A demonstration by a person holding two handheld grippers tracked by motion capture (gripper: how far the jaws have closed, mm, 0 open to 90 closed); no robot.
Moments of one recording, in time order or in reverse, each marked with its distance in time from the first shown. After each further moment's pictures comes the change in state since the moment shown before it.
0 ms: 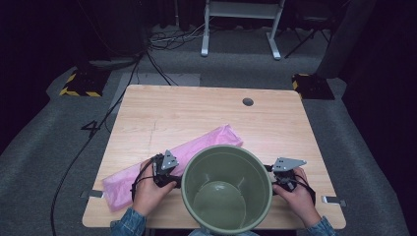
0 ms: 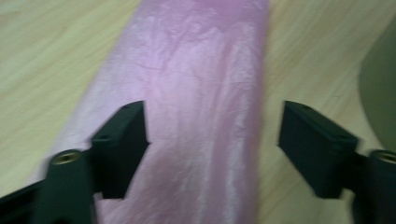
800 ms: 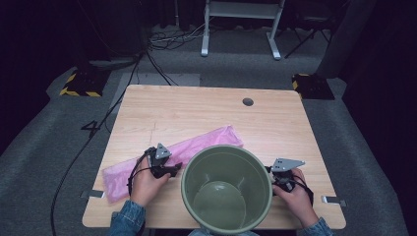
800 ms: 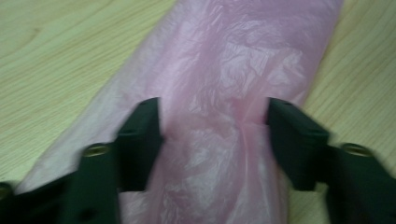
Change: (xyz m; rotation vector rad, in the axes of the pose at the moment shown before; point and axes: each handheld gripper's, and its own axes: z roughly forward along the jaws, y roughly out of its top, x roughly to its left) left arm 0.027 -0.010 0.012 -0.006 0.059 -0.136; right arm 0.003 -0.004 0.007 -0.013 0.030 0.036
